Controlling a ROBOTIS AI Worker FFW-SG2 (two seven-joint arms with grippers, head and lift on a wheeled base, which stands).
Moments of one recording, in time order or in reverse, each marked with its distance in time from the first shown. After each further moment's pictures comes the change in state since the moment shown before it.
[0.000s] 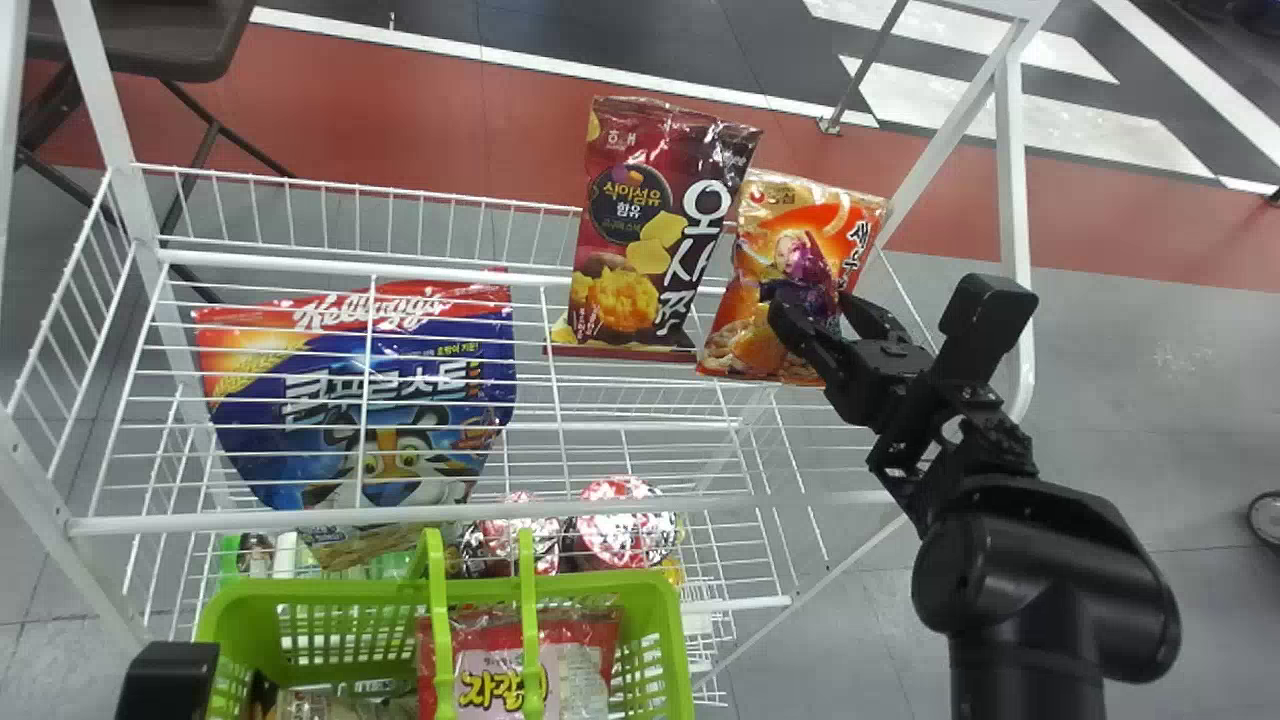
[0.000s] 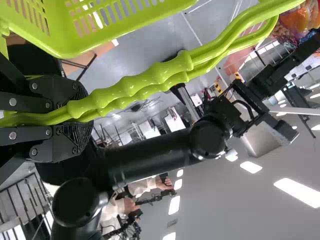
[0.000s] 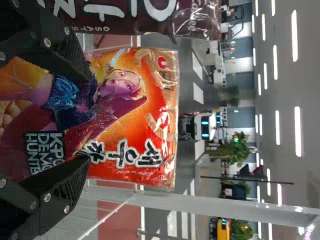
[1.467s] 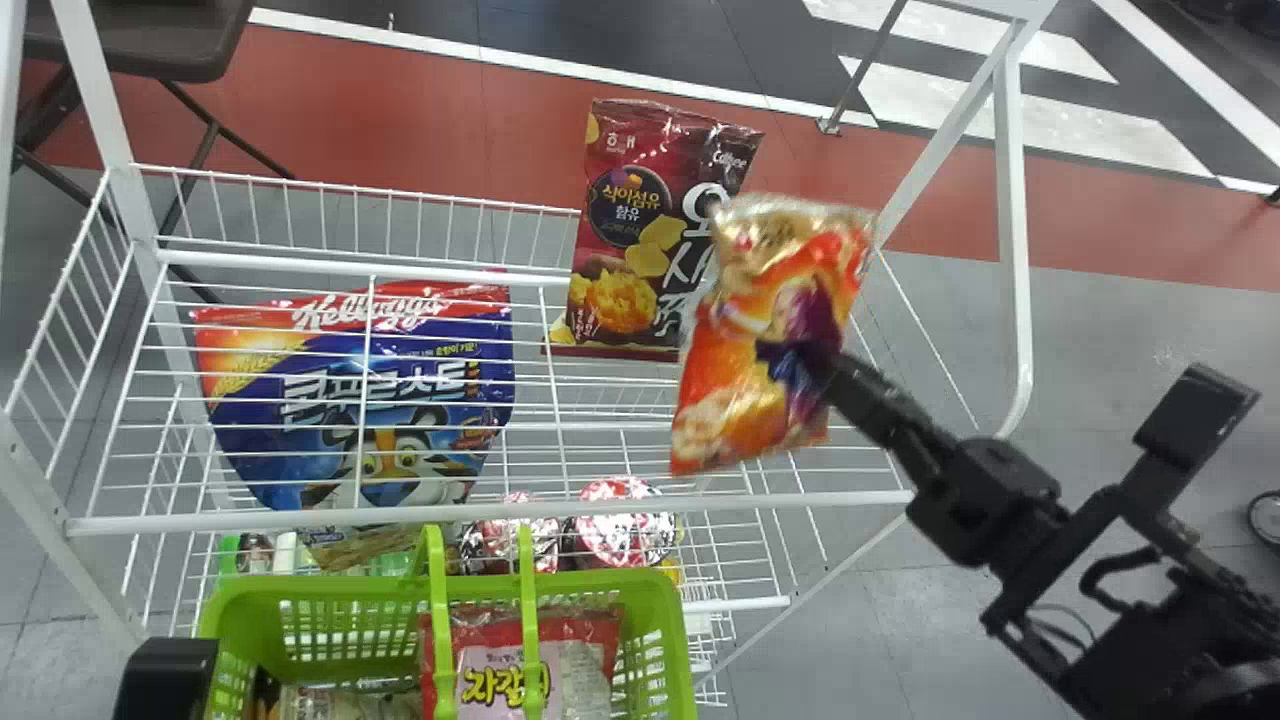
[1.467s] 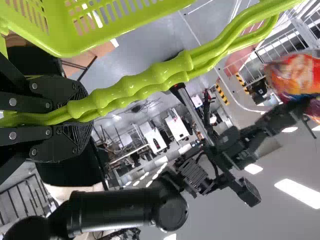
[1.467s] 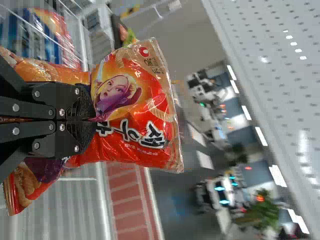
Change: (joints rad) left arm -0.003 -0.005 0.003 -0.003 -0.001 0.008 0.003; right arm 0.429 0.060 -0.219 -0.645 -0.529 0.439 0.164
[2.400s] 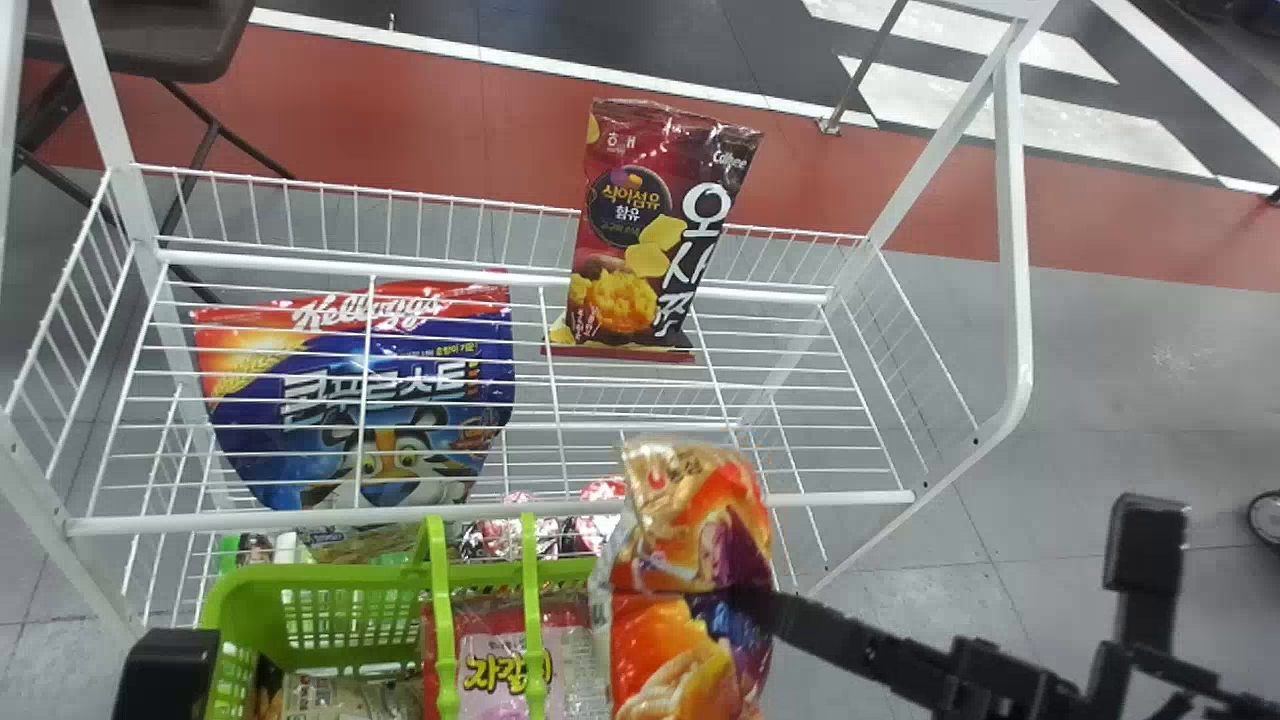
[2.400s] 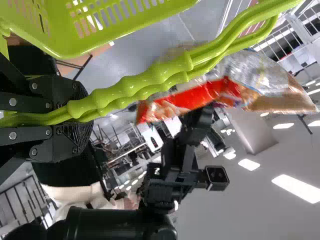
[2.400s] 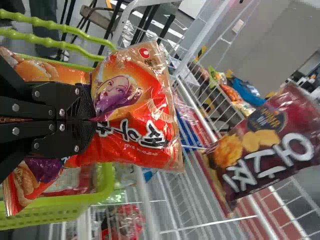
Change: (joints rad) left arm -0.005 -0.002 -0.005 0.005 0.001 -0.026 -0.005; right arm 0.067 0.000 -0.181 -0.047 -0.248 0.596 0.076
